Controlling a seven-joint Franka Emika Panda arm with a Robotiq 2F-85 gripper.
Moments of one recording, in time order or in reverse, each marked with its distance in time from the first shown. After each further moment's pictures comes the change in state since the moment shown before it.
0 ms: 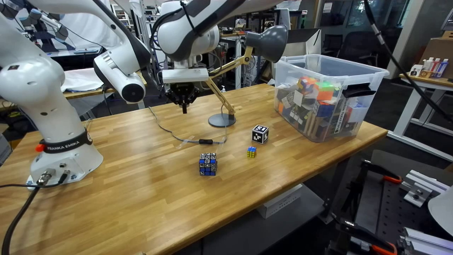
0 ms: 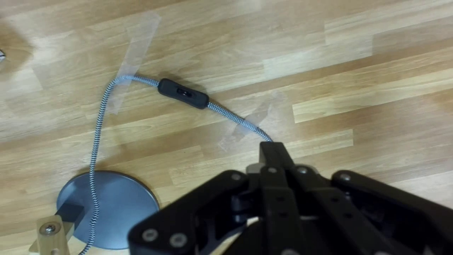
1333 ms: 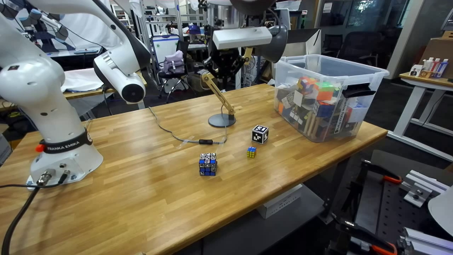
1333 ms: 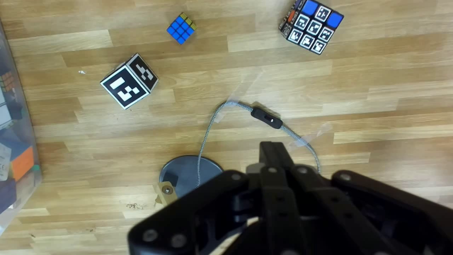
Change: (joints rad) arm 0.028 -0.746 0.006 -0.910 -0.243 0.229 0.045
